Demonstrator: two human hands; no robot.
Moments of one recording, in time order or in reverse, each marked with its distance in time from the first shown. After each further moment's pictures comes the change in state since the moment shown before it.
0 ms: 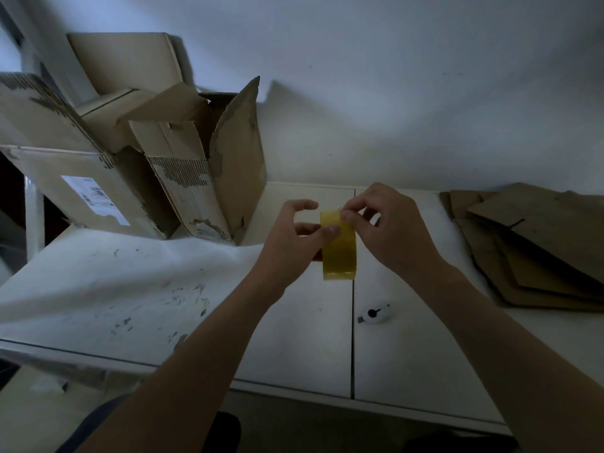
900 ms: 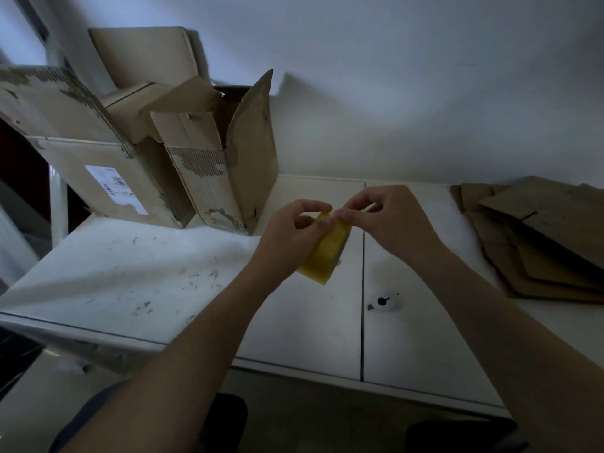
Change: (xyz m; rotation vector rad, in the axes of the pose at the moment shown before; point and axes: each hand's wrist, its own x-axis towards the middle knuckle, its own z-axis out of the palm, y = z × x) left_hand -0.018 0.001 -0.019 0.224 0.033 0.104; right_hand 0.003 -0.022 0.000 0.222 -0.150 0.276
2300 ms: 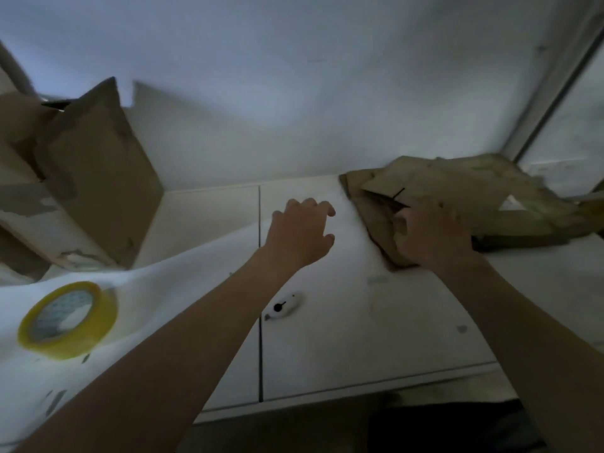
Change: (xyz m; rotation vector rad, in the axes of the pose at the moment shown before) left_hand 0.069 0.031 0.187 0.960 -0.307 0.436; right_hand -0.080 0.143 -0.163 -0.869 -0.062 0.634
